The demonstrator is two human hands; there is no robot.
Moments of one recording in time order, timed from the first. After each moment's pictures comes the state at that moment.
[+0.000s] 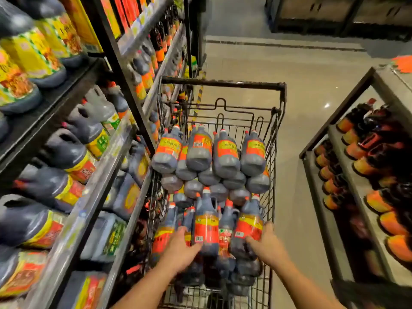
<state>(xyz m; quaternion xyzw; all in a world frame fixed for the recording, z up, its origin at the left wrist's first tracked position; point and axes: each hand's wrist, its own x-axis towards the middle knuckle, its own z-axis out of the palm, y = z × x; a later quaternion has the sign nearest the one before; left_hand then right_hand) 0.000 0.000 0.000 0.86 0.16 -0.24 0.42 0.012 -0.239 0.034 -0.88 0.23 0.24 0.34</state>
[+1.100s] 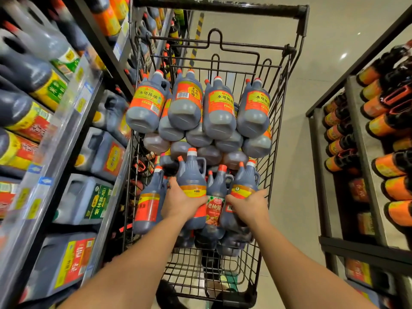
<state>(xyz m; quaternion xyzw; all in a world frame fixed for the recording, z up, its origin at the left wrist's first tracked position) 0.046 -0.049 -0.034 0.85 0.30 -0.21 0.38 0.043 -0.231 -0.029 -0.81 0.37 0.23 0.39</state>
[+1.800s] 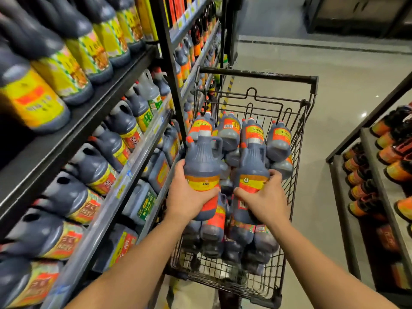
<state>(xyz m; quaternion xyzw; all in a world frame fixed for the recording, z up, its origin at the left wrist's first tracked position) -0.027 0.028 0.118 0.83 0.17 0.06 0.52 -0.004 -0.167 0.125 -0.90 0.13 0.04 0.42</state>
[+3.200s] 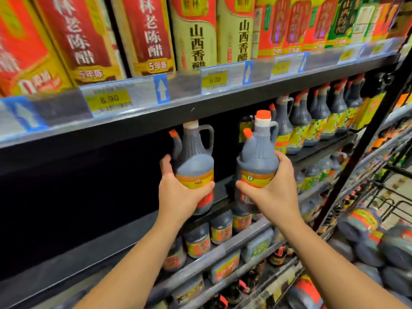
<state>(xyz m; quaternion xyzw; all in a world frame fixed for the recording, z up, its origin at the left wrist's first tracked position) -0.269 0.271 0.285 0.71 0.38 0.46 0.38 -0.098 0.145 0.290 -0.72 -0.40 -0.01 0.57</state>
